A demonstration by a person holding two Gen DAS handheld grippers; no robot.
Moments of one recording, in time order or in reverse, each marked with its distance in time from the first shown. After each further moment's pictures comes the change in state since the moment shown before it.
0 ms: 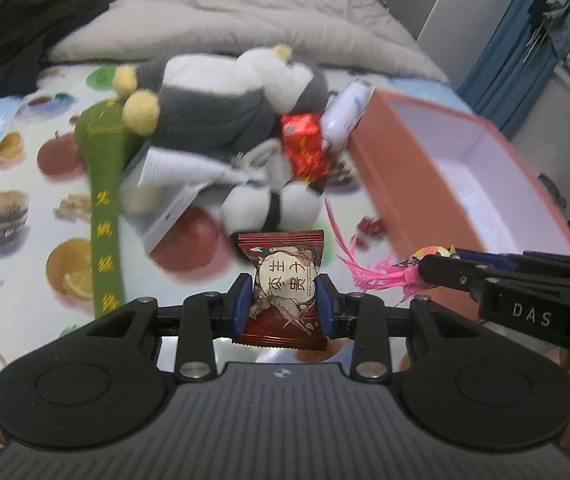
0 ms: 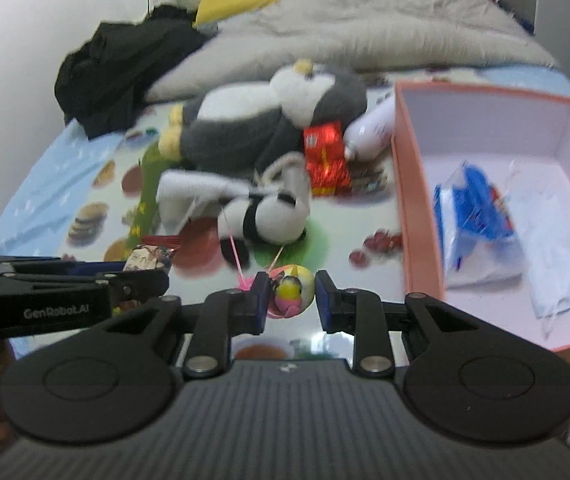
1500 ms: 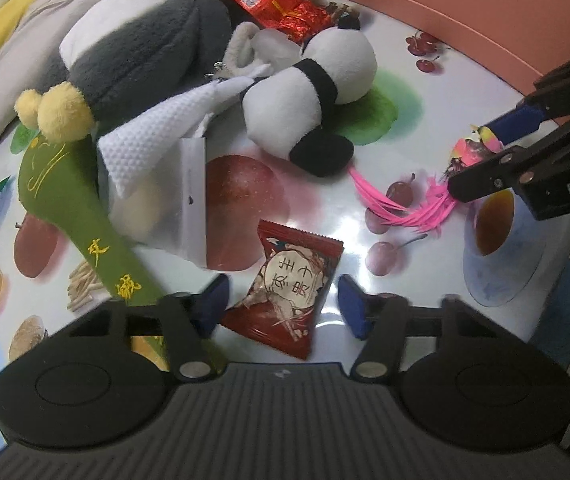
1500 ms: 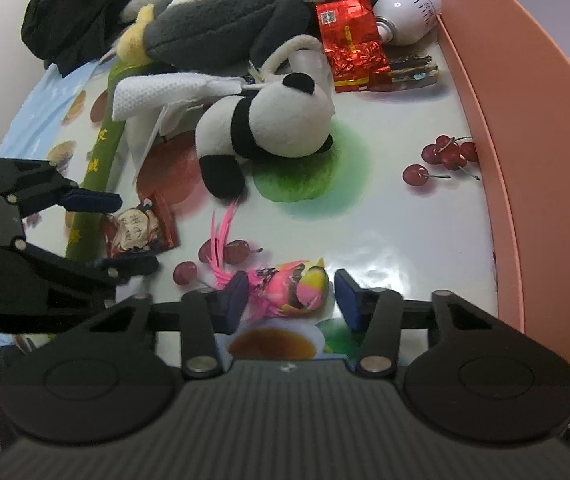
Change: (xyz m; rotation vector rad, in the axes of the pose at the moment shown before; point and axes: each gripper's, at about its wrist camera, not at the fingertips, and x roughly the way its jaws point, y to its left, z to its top) left arm 0.118 0.050 -0.008 0.654 0.304 0.103; right arm 0.125 0.005 -0.028 0.052 0.264 0.040
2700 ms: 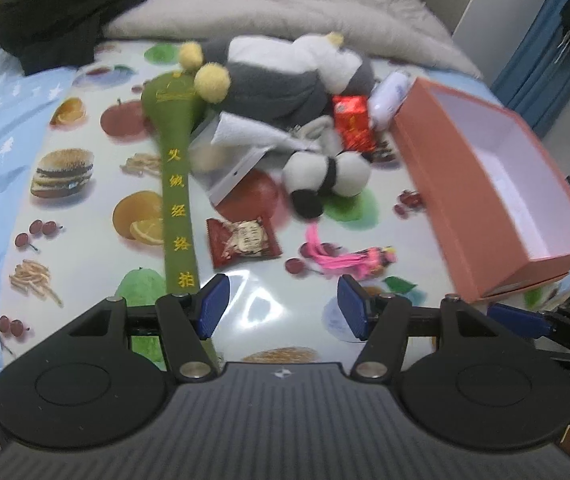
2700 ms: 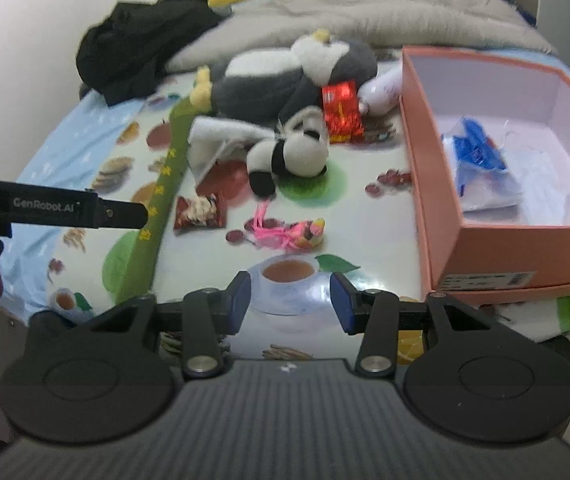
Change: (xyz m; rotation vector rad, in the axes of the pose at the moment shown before) left arm -0.141 -0.029 -0.062 -0.713 -0.214 -0.031; right arm -0.134 0.025 -0.081 -0.074 -0.204 -0.041
